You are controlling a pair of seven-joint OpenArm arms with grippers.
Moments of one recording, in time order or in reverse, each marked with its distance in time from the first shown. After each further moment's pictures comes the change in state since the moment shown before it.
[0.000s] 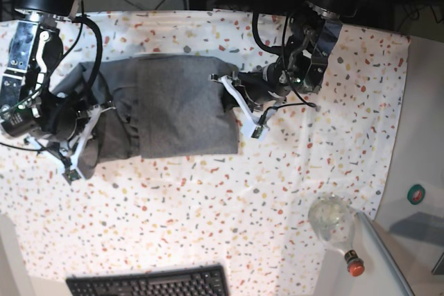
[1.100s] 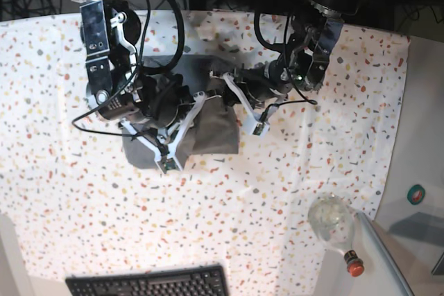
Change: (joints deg) left arm 0.5 -0.6 0.0 0.0 0.0 0.0 0.0; right arm -4.4 -7.9 -24.2 -2.1 0.5 -22.5 10.6
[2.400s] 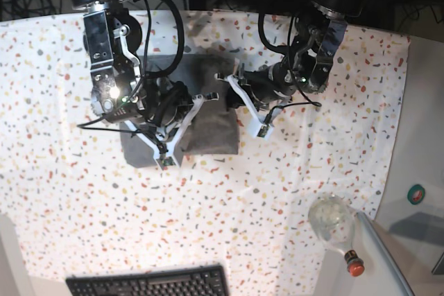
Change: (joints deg) left arm -0.4 -0.8 -0.4 0.0 0.0 0.0 0.0; right arm 1.9 0.2 -0.3 -5.6 0.0 -3.7 -1.4
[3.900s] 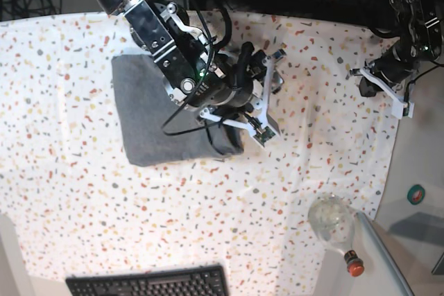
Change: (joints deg) left arm 15.1 -10.7 -40.0 13.1 -0.5 -7.4 7.6; right arm 2.7 -0.2 -25.3 -0.5 0.2 -0.3 5.0
